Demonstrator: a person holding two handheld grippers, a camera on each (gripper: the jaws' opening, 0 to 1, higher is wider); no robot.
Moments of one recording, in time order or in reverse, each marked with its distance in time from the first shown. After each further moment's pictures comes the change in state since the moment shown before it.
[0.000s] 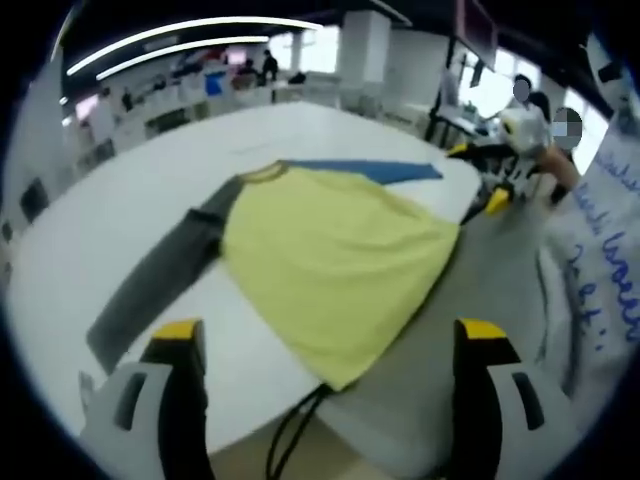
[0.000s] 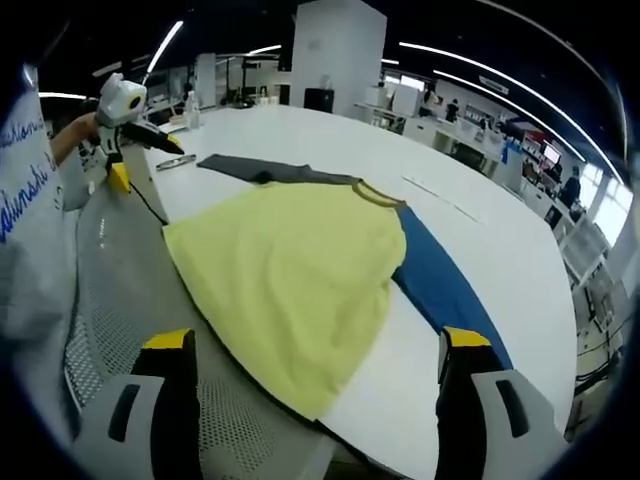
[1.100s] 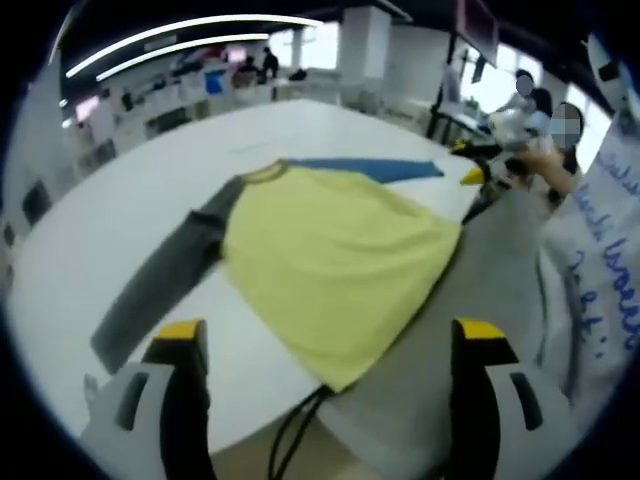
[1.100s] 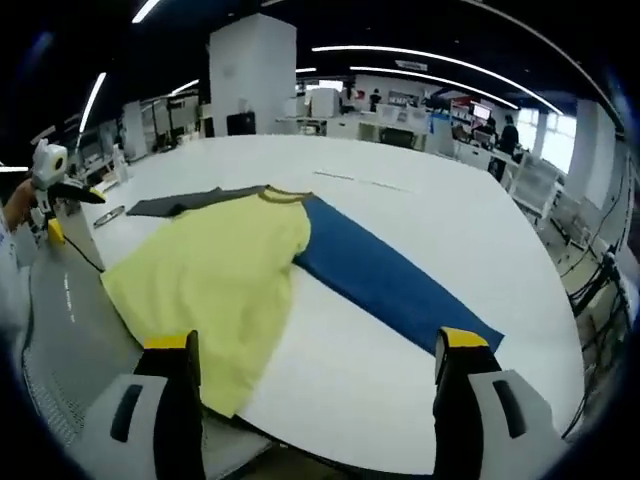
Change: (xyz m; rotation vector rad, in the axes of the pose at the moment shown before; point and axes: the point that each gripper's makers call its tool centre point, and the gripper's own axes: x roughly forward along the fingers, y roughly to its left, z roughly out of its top) left arm -0.001 0.000 0.006 -0.002 0.021 0.010; right arm -0.019 -0.112 -0.051 0.357 -0.103 -0.274
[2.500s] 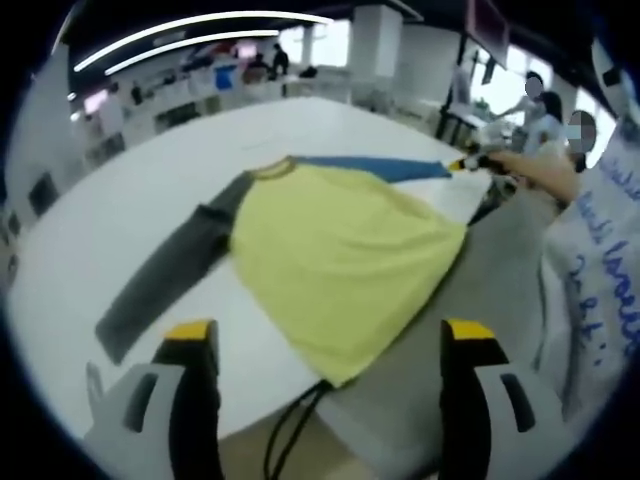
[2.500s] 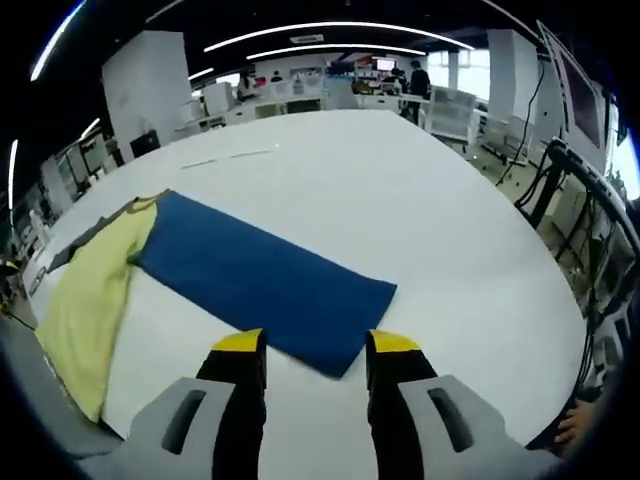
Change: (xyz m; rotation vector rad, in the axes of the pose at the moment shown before) left arm -0.005 -0.001 -0.004 -0.035 0.016 0.031; right arm 0.039 -0.165 -0.072 0.234 0.125 -0.237
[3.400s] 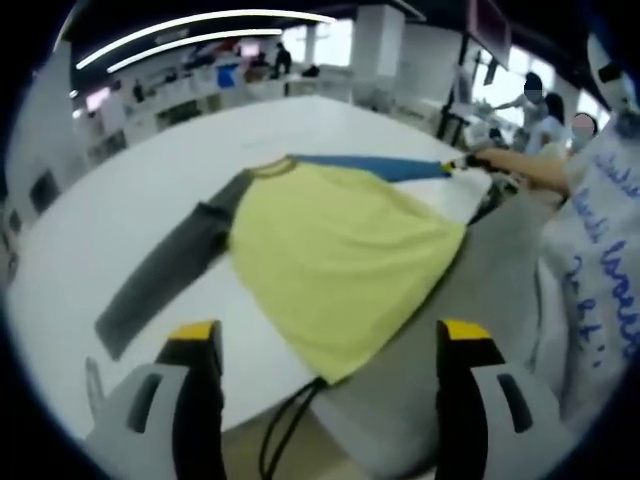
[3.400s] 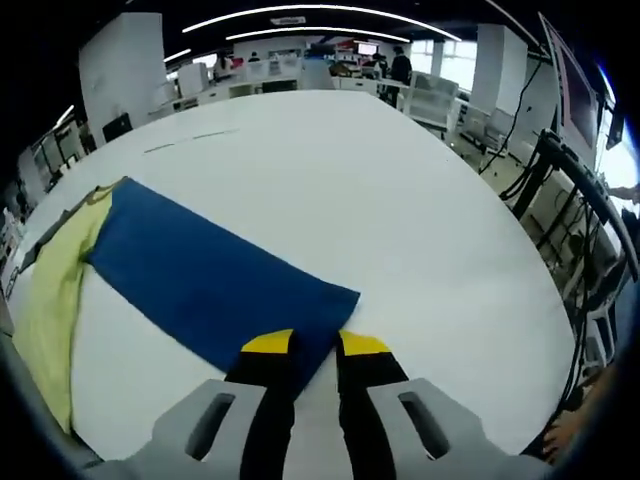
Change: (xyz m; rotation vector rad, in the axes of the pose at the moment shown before) left arm -0.002 -0.002 -0.001 -0.006 0.003 0.009; right arm 0.029 -0.042 -0.004 -0.009 0.080 -0.108
